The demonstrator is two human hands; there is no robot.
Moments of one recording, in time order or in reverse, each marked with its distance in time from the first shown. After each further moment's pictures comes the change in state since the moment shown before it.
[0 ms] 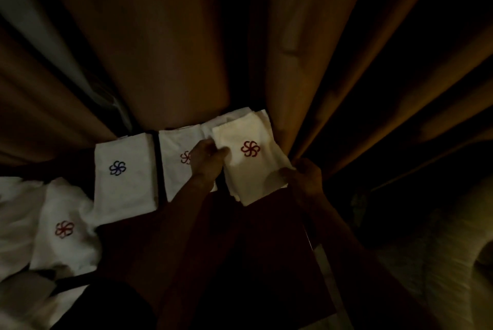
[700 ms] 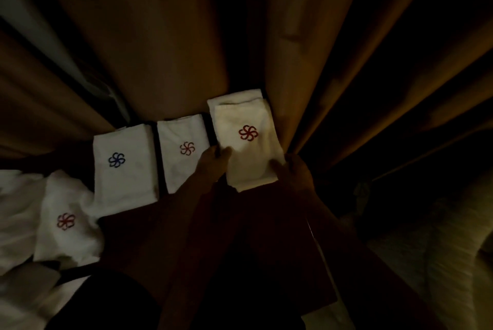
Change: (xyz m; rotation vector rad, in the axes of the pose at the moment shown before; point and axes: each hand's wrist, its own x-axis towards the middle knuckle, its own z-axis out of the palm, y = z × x) left_hand -0.006 -0.019 0.002 0.294 -0.195 -0.154; right_hand -0.008 0.016 0.017 -0.306 -0.081 -0.072
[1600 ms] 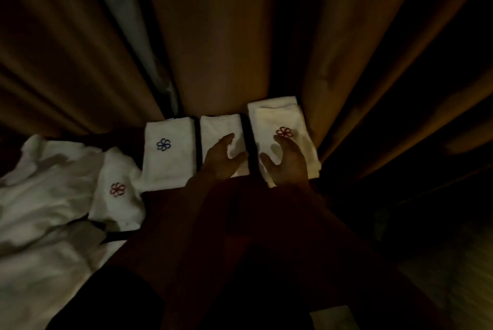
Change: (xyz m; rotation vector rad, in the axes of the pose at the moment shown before) left_hand -0.066 -0.016 -0.079 0.122 0.046 0.241; right_hand -0.063 -0.056 0.060 -0.208 0.170 -0.658
